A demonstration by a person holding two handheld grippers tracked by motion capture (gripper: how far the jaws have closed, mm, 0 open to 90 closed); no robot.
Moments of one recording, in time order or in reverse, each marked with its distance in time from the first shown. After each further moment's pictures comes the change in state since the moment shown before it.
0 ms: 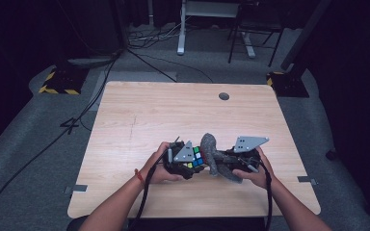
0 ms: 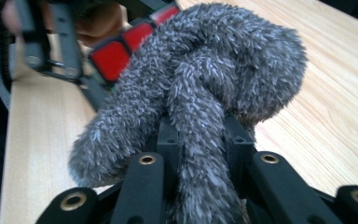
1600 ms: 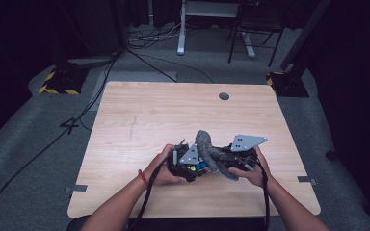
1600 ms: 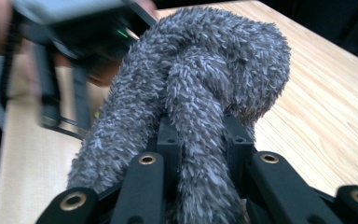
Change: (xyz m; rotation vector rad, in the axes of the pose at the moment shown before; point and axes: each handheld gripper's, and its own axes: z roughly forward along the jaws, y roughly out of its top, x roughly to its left) left arm -0.005 0.002 0.012 0.025 -0.042 0.013; right arm 0.002 0.012 0.004 -0.039 -0.039 -0.020
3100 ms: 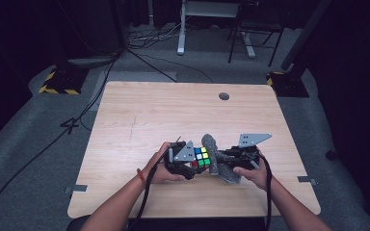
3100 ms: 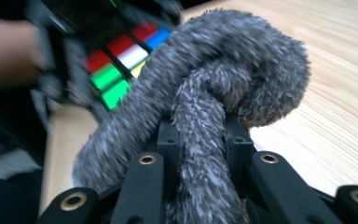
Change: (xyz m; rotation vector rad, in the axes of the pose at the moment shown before) left arm 0.004 0.000 -0.008 -0.063 0.011 -0.011; right arm -0.018 -0.025 0.000 -0.078 0.184 0.190
